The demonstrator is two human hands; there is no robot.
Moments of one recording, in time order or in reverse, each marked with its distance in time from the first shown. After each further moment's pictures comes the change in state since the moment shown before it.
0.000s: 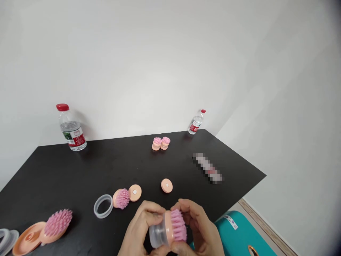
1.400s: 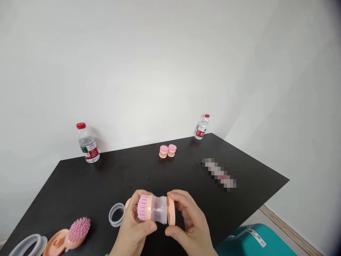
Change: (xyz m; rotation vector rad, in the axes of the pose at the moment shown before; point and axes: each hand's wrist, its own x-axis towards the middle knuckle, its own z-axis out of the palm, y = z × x) left_hand 0.032 0.024 -0.028 -0.581 0.262 -0.550; right_hand 0.037 0.014 0.030 0.025 -0.012 -0.240
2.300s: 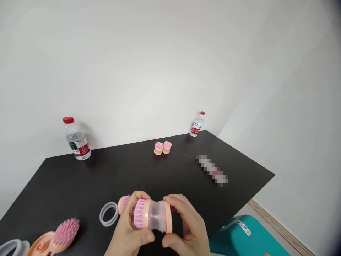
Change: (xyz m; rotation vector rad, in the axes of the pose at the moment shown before) left_hand -0.004 -0.003 0.004 -0.008 -0.067 -0.070; right_hand -0.004 -0.010 -0.006 -0.167 0.039 -0.102
